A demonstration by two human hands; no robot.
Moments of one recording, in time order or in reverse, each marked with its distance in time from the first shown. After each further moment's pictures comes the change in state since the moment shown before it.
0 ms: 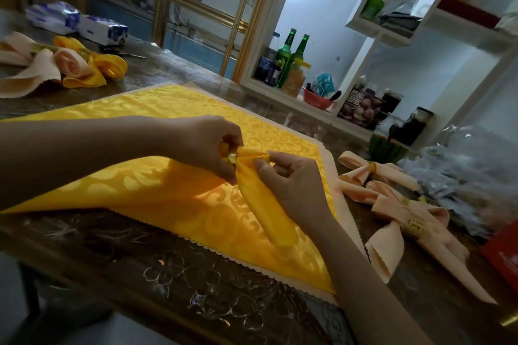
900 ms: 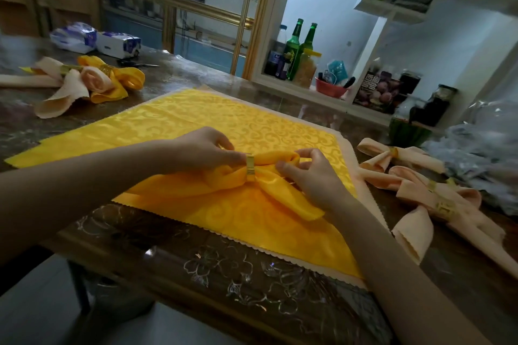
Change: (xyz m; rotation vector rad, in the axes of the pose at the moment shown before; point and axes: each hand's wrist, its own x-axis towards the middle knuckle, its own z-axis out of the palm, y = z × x) left_hand -0.014 -0.020 0.007 -0.322 0.036 -0.336; right_hand 0.007 0.002 -0.001 0.004 -0.014 0.505
